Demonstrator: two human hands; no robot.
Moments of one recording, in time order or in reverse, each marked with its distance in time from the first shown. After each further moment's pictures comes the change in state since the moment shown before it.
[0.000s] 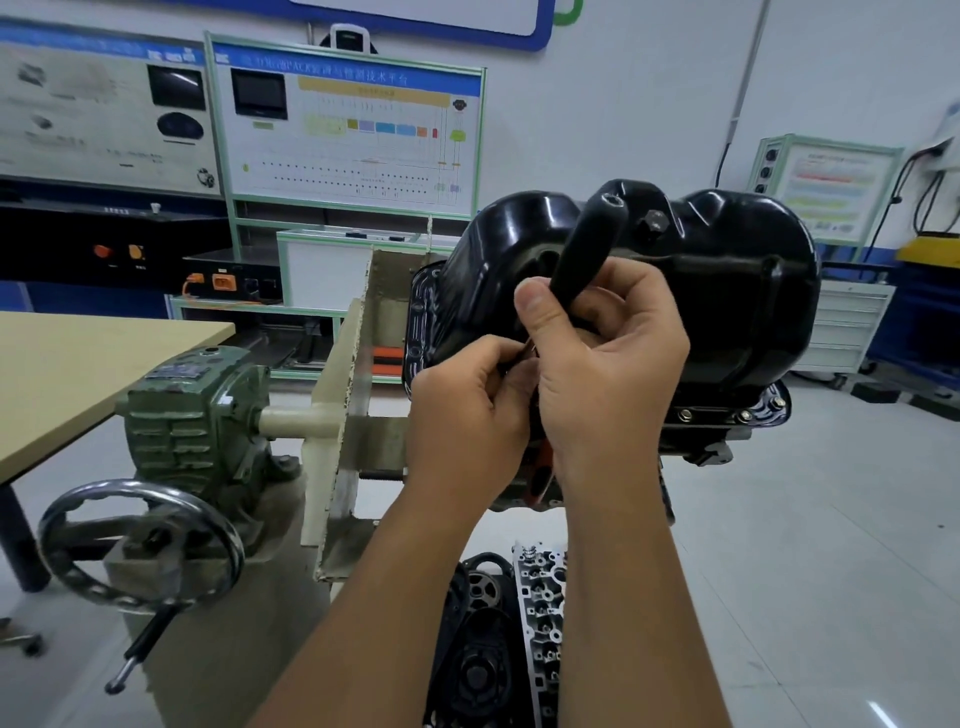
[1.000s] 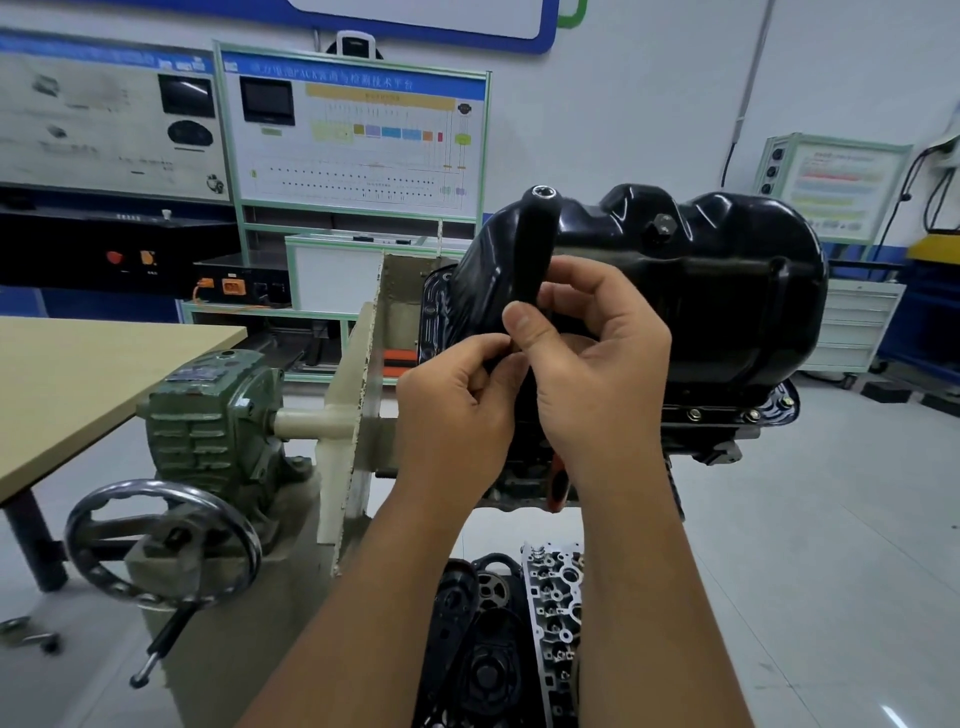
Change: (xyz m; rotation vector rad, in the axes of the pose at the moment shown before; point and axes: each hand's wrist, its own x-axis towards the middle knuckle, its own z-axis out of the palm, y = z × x) left_hand 0.001 0.001 -0.018 -0.041 0.029 0.001; right_hand -0.001 -0.001 0.002 -0.129 -0.191 -0.027
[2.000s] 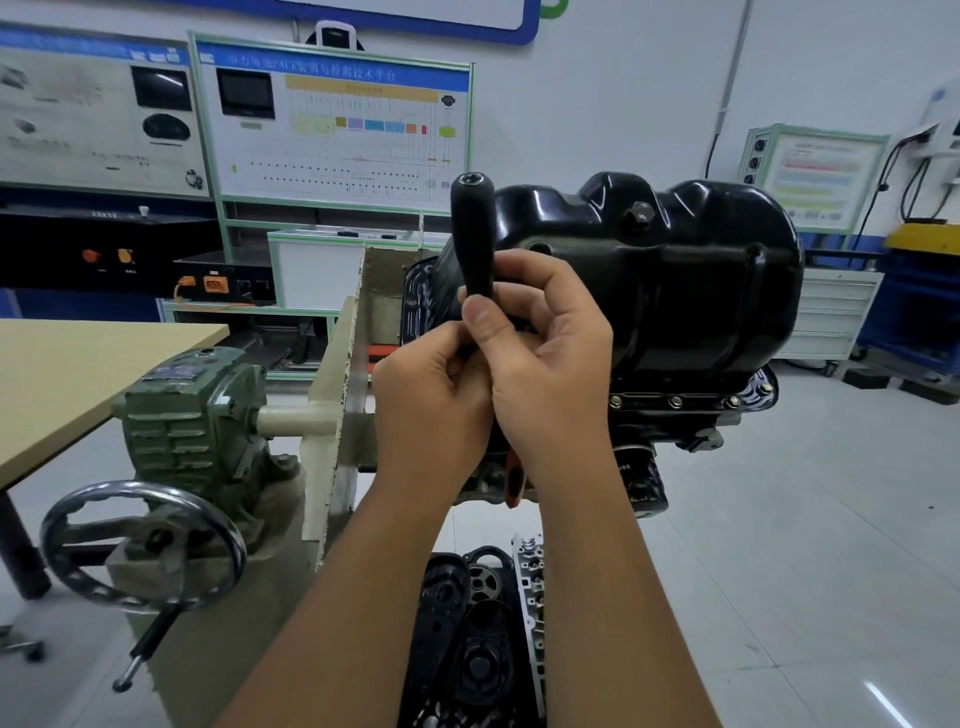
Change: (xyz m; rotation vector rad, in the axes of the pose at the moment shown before) left_hand 0.002 0.003 0.000 0.015 0.028 -0.046; right_hand -0.008 0.002 0.012 0.129 -0.063 0.066
